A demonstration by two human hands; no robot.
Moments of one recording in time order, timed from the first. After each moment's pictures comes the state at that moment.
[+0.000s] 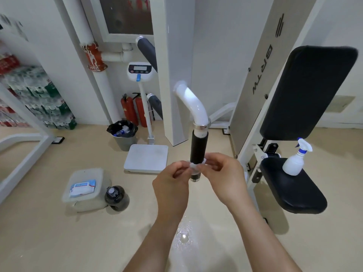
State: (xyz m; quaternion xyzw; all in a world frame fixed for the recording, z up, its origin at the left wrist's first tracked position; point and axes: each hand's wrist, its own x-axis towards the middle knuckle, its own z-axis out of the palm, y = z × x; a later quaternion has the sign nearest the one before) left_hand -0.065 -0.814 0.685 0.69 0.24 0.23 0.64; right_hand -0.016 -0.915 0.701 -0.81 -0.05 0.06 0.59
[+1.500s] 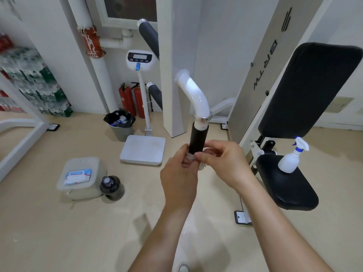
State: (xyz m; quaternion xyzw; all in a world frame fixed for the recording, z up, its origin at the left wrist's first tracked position) left_hand -0.050 -0.829 0.673 0.74 0.24 0.24 0.58; right_hand 0.012 -0.926 0.711 -0.82 -0.13 0.12 0.55
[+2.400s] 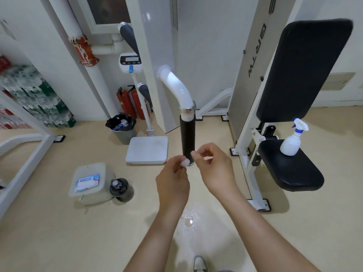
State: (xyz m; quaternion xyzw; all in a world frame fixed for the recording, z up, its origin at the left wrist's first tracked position) left_hand -0.076 -0.830 0.654 0.79 0.25 0.18 0.54; right_hand -0.028 -0.921 0.671 -0.82 -0.03 0.01 0.57
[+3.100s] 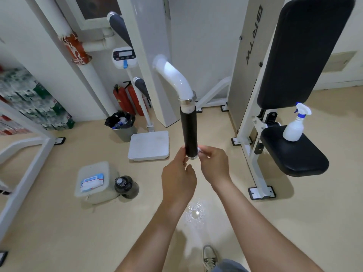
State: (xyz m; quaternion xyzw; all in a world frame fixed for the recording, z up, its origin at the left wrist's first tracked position) left_hand -0.074 -0.821 0.655 0.89 0.19 0.10 0.41; right_hand -0.012 -0.905 0.625 -0.81 0.00 0.04 0.58
